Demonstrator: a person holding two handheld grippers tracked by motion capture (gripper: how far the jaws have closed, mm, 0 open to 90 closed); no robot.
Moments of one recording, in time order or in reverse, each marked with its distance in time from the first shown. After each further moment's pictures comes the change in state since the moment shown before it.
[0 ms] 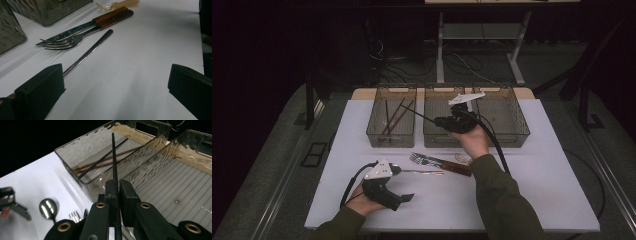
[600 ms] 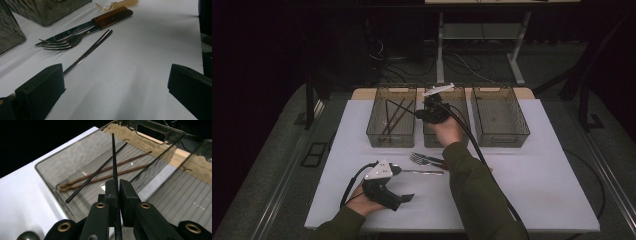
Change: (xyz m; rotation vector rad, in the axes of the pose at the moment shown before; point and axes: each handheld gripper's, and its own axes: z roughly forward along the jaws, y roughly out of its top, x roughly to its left) left arm 0.000 0.000 0.001 -0.004 -0.004 0.006; right arm 0.014 0.036 0.068 0.050 -0.062 -0.004
